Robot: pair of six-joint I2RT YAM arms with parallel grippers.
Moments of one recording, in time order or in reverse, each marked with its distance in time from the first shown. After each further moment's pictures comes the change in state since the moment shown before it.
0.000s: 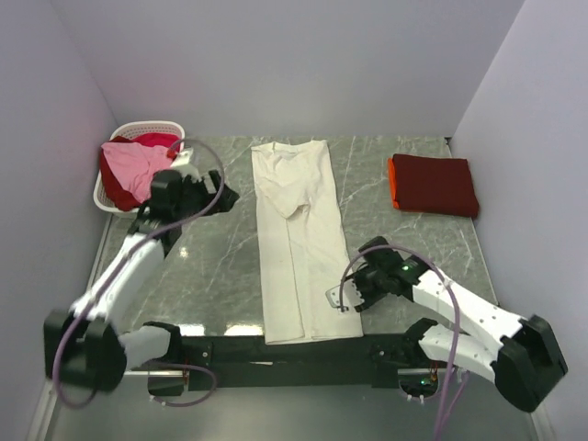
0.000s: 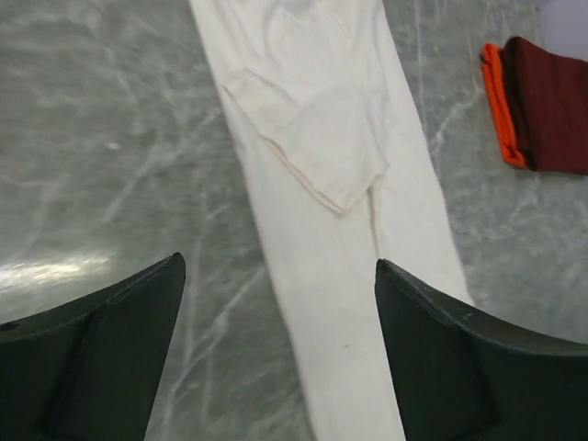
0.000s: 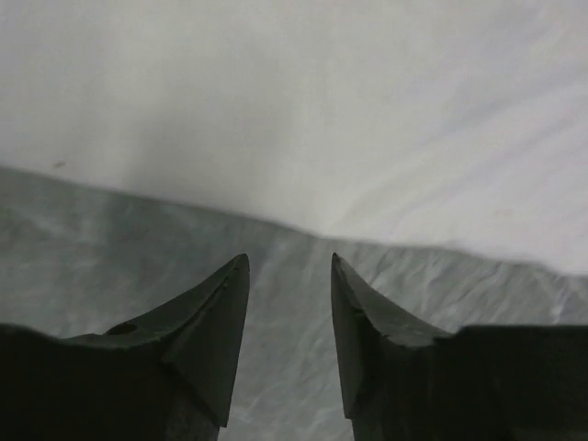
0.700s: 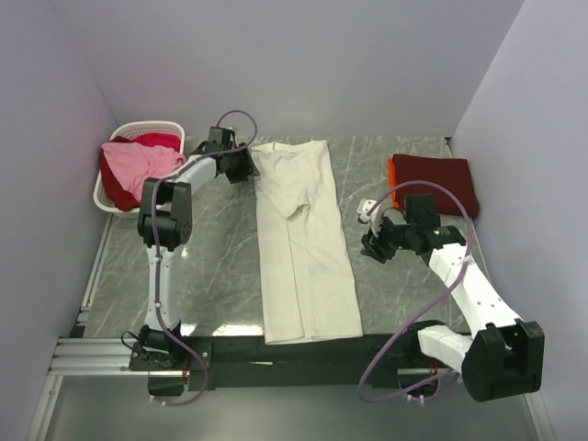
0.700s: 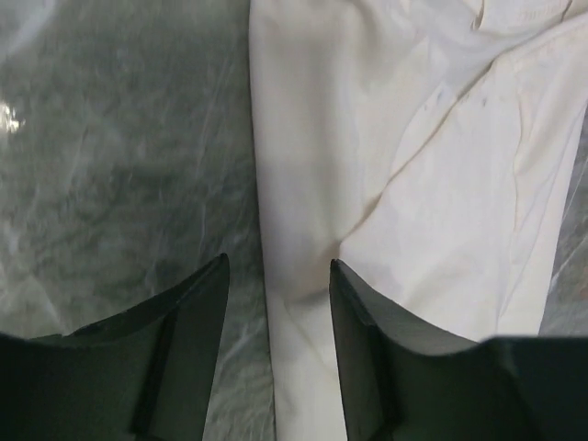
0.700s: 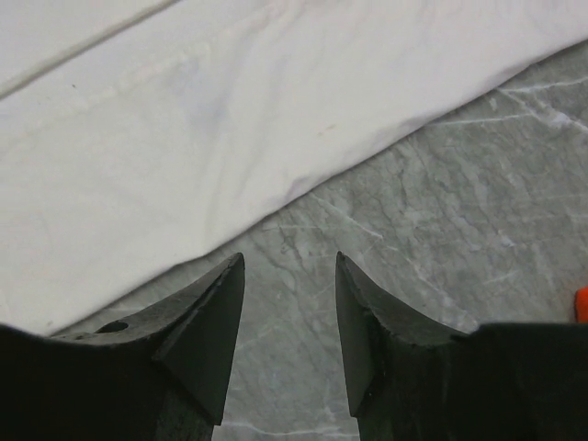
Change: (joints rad) left arm -0.002 1.272 0.987 -0.188 0.103 -0.174; right arm -0.519 0.049 0.225 0.062 -0.406 0.581
